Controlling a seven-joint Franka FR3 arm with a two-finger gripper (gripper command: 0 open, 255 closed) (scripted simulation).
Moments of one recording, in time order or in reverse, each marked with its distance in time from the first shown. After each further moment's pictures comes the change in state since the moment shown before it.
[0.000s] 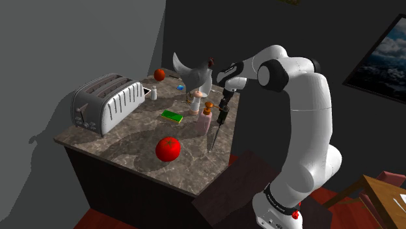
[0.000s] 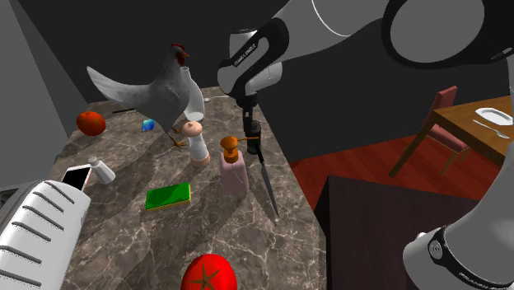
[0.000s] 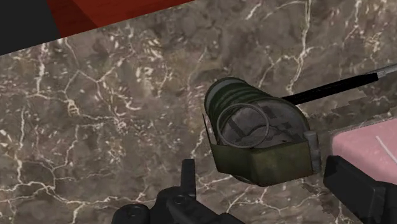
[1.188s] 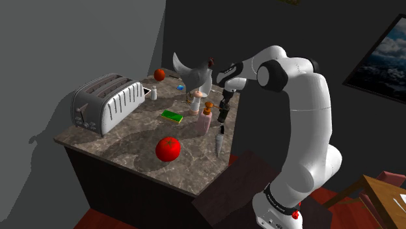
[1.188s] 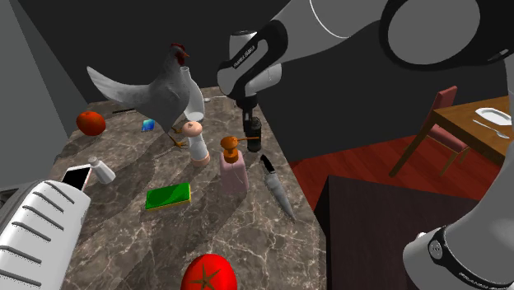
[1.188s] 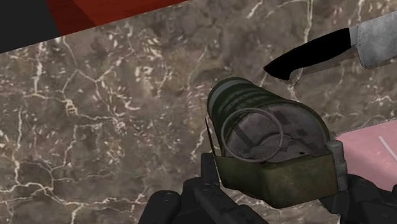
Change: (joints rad) arm -0.001 0.008 0.002 0.003 0.003 0.005 -0.001
